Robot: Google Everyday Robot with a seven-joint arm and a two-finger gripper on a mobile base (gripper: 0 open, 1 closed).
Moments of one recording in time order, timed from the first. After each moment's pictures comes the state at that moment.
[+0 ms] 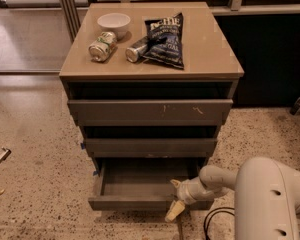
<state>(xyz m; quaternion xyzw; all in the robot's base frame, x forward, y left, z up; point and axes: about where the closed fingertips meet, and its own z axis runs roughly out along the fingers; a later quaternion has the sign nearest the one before) 0.526 -0.090 0.236 -0.55 0.75 0.29 0.23</state>
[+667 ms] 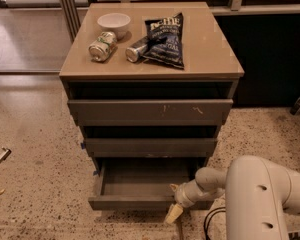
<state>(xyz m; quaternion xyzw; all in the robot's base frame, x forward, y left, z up) 0.516 -0.084 0.211 -0.56 0.75 0.30 0.20</state>
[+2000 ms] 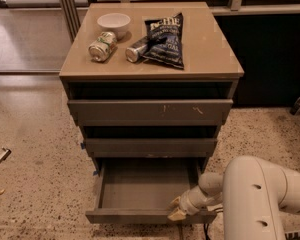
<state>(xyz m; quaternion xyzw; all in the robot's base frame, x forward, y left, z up) 0.480 -0.103 0.193 -0.55 0.76 0.31 0.15</state>
